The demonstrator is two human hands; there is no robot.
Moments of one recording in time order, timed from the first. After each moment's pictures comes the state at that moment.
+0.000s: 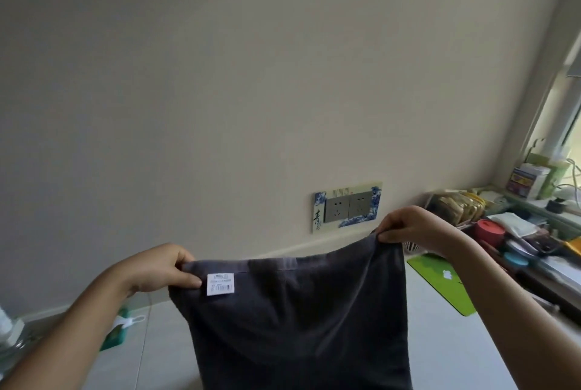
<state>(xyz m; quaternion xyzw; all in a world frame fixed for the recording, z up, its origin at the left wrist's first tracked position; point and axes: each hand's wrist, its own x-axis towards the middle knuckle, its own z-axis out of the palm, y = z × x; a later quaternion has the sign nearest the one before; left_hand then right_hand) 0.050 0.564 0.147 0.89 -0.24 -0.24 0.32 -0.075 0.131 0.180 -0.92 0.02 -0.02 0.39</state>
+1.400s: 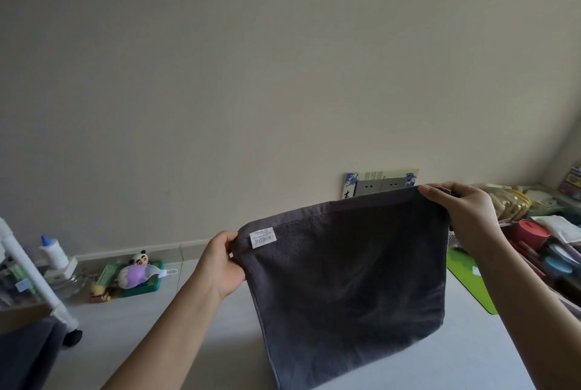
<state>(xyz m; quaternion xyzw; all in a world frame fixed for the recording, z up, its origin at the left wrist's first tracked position) -0.001 0.501 0.094 0.44 0.20 -0.19 0.86 -0.074 0.153 0.166 -0.74 0.15 -0.28 0.59</state>
